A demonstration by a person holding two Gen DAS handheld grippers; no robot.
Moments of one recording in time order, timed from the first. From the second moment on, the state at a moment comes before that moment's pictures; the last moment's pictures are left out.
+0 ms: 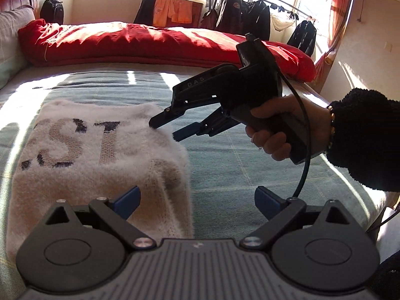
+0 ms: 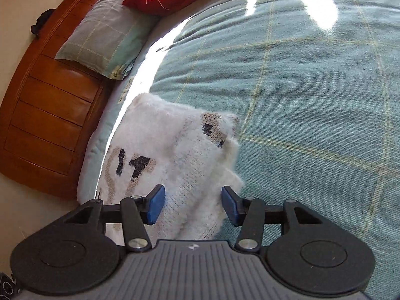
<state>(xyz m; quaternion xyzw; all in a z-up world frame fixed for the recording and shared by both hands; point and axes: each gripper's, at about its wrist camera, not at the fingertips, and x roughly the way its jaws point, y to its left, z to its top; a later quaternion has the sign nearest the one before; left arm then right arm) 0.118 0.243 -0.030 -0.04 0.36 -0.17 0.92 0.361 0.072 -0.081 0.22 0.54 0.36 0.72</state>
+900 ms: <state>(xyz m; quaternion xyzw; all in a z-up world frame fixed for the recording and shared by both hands) 0.096 0.243 -0.027 -0.04 0.37 -0.16 0.91 0.367 0.066 -0.090 0.28 0.55 0.33 0.72</state>
